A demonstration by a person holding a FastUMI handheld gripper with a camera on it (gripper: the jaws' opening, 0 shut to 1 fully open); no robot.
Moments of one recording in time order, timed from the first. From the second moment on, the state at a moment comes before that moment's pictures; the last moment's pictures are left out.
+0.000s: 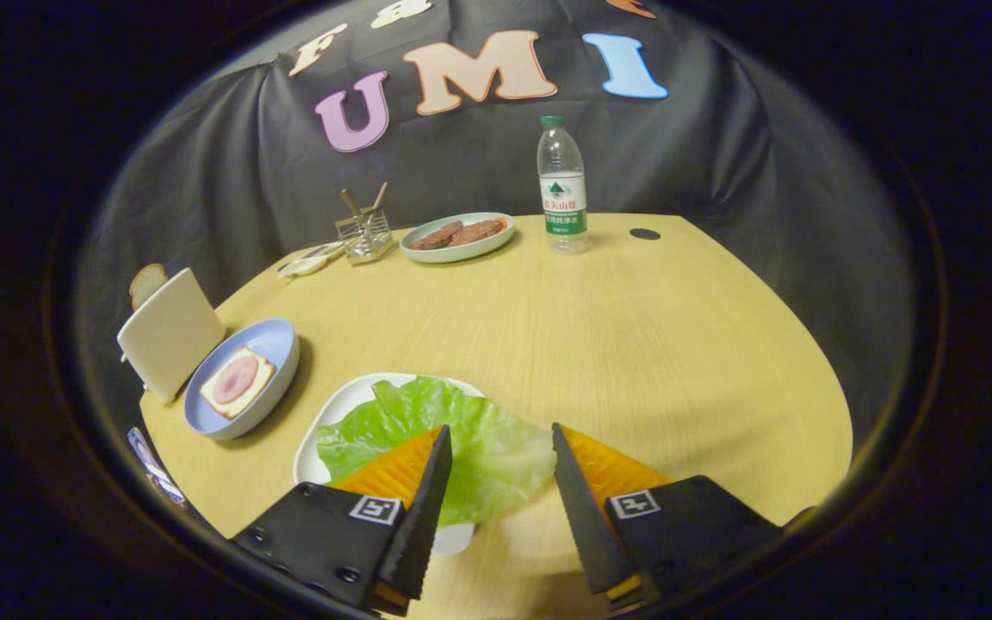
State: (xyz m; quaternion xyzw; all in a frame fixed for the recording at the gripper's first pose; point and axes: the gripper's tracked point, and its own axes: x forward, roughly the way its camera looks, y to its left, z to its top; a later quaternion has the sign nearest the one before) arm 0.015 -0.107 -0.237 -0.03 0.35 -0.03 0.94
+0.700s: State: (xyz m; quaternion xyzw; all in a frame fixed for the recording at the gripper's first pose) arm 0.019 -0.082 -0.215 -0.04 0.30 0.00 0.95
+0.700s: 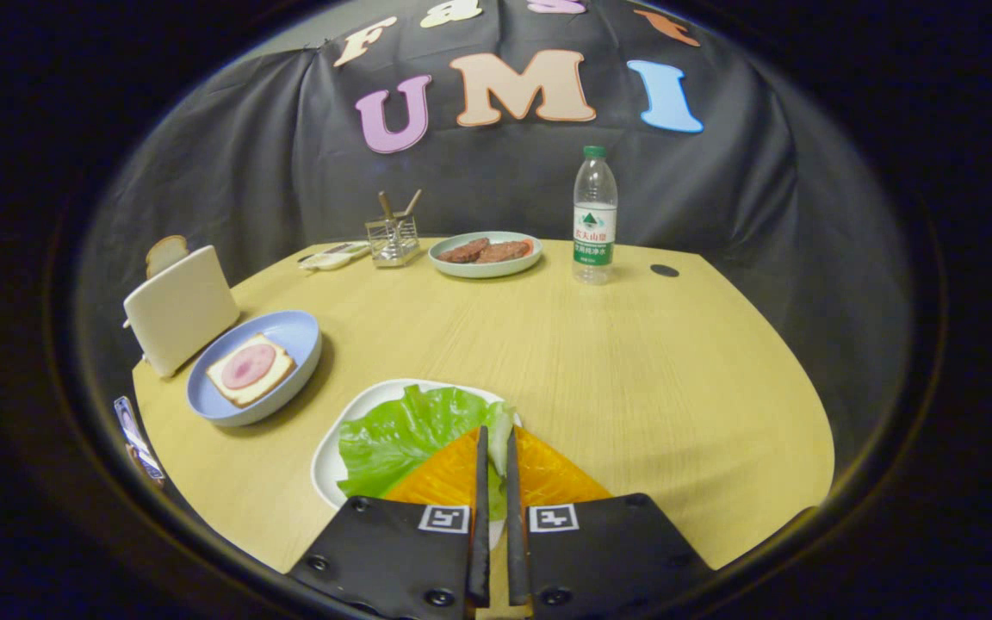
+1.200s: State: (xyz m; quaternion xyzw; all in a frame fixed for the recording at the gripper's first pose) arm 0.033 -0.036 -0.161 0.02 0.22 0.04 0.97
